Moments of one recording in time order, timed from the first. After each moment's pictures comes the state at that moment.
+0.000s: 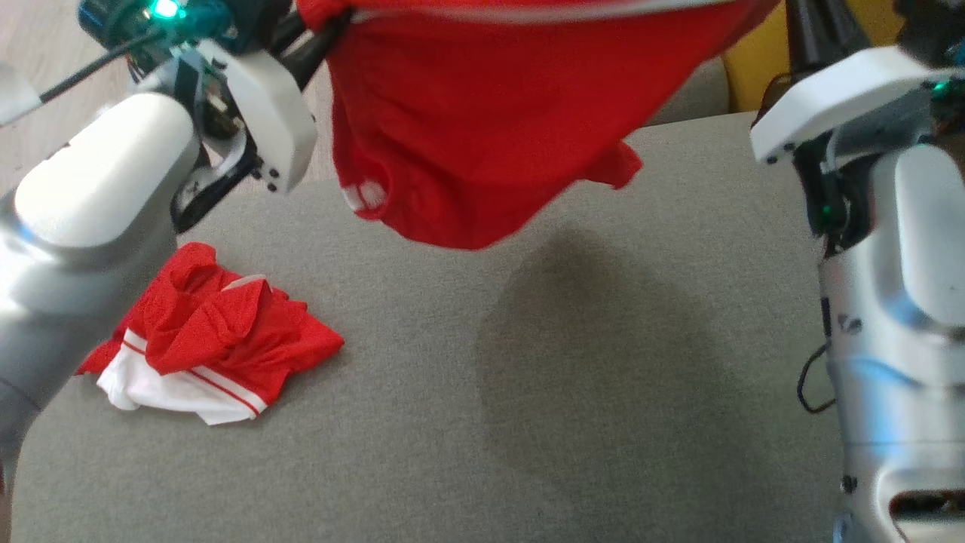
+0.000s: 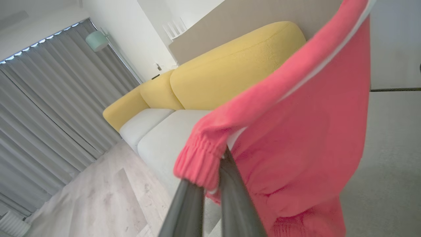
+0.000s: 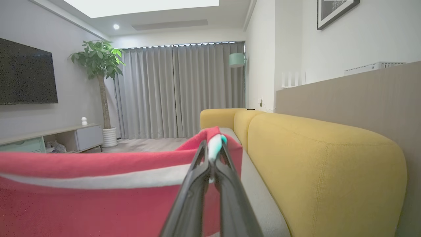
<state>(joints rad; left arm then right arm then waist) -1.24 0.49 -1.19 0.55 -0.79 -0.13 0.11 -0.75 -0.06 0.01 0.40 0.13 0.13 0.11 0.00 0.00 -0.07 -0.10</state>
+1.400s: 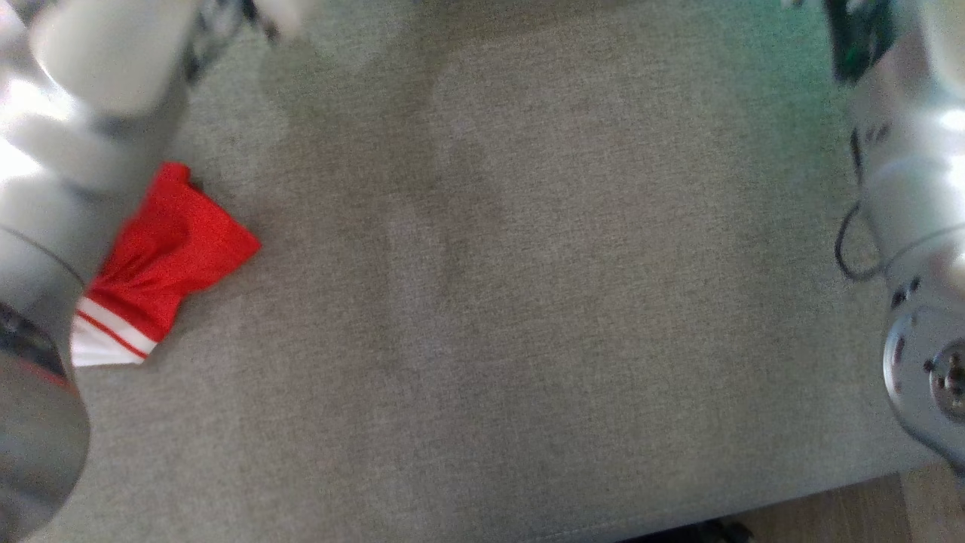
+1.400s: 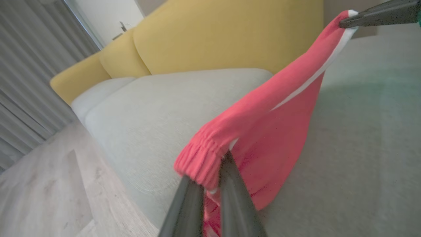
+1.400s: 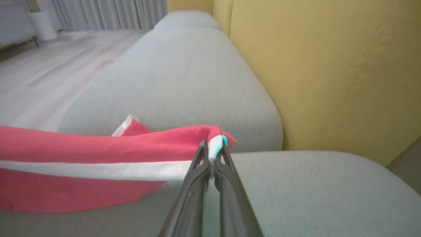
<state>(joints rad) -1.53 0.29 -1.23 0.97 -0.61 -0.13 -0.25 -1.34 -0.07 -0.20 1.20 -0.16 0.13 -0.22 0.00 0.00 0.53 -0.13</state>
